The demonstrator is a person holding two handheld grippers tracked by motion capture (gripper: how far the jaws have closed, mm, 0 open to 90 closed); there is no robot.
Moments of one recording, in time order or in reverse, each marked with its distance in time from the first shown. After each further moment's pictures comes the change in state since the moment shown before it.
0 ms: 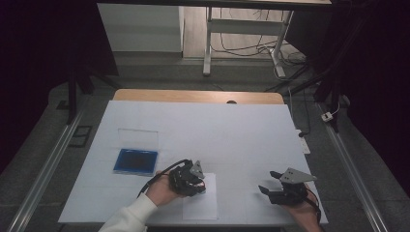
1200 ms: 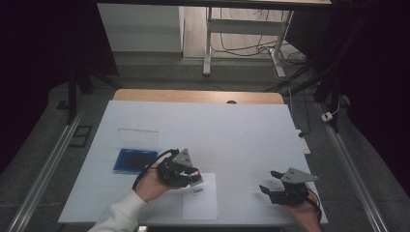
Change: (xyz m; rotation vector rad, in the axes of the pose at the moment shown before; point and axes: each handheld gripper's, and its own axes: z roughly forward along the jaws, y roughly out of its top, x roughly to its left) left arm 0.011 -0.009 -0.047 -0.177 0.028 -0.081; right arm -0.002 0.000 -0.002 -0.010 0.003 0.005
